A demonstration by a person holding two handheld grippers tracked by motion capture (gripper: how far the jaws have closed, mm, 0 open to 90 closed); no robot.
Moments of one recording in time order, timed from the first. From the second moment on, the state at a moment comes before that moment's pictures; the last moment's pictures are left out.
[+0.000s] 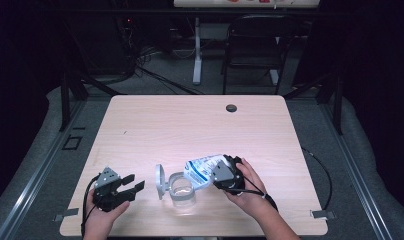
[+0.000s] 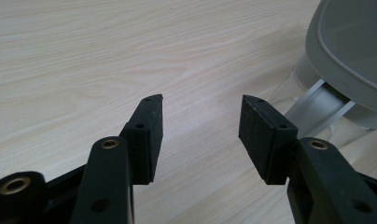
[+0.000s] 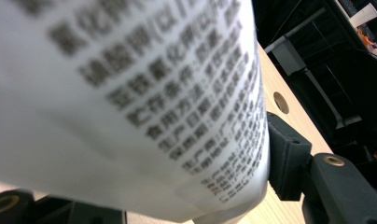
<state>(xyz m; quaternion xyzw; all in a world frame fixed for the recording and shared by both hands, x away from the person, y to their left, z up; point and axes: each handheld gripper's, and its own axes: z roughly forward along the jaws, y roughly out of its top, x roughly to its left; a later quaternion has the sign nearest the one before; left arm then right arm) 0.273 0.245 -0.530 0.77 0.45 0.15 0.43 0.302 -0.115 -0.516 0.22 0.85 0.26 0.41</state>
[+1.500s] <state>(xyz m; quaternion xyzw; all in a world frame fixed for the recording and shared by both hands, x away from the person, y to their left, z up) 0.273 0.245 -0.529 0.77 0.45 0.16 0.43 0.299 -0.108 -0.519 0.15 0.85 0.19 0.47</state>
